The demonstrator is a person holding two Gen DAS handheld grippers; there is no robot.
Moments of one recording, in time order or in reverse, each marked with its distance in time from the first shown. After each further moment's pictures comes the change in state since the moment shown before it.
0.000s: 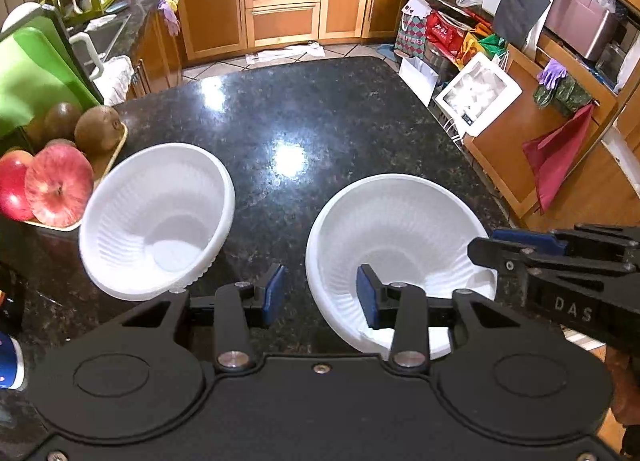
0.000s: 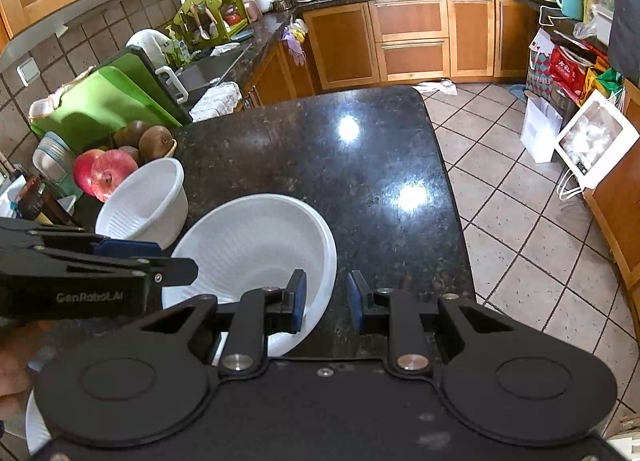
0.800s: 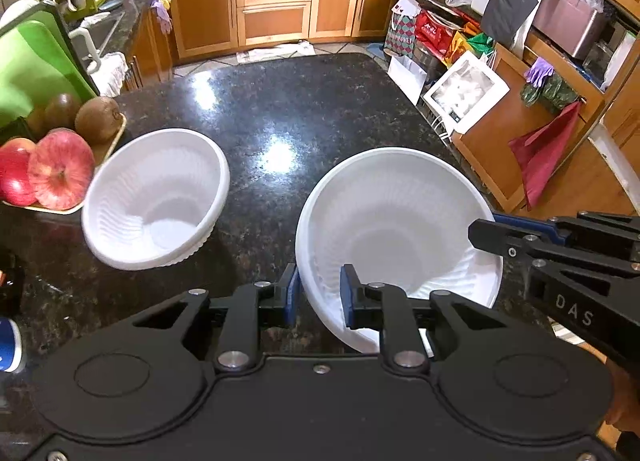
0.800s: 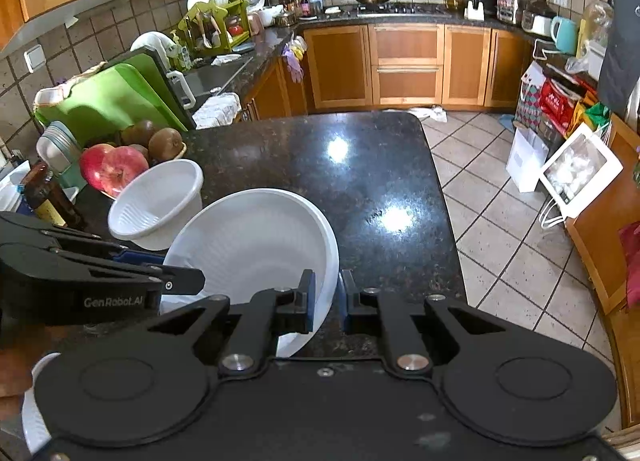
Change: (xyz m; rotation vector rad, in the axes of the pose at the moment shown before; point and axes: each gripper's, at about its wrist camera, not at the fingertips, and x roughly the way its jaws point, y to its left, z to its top) left arm -0.022 0.000 -0.013 0.006 -0.002 -0.027; right arm -0.039 0.027 -0.010 -0.068 -0.082 -0.058
